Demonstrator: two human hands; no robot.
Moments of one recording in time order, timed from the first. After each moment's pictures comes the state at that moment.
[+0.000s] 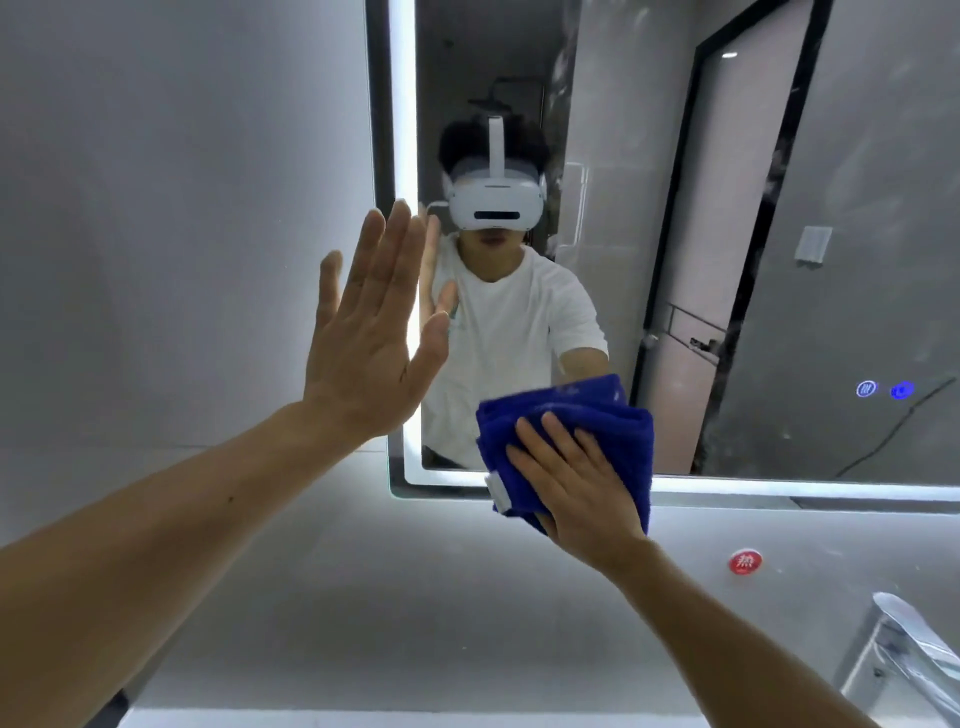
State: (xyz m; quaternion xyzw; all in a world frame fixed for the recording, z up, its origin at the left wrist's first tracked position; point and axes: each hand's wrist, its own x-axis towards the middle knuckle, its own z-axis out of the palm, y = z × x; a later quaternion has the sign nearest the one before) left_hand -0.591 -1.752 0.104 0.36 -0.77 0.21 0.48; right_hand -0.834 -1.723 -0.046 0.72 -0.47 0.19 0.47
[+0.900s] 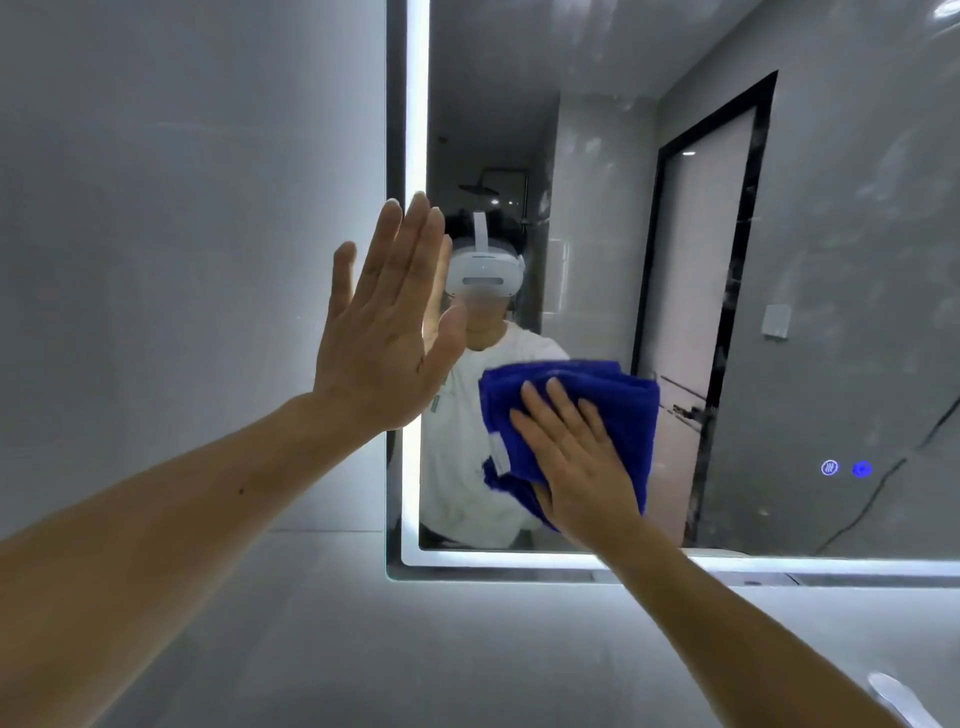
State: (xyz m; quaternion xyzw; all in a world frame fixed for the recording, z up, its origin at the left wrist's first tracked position) left_hand -0.593 -1.749 0.182 0.32 -0.74 0.29 0.52; right_hand -0.827 -1.736 0.054 0.70 -0.48 0.26 0.47
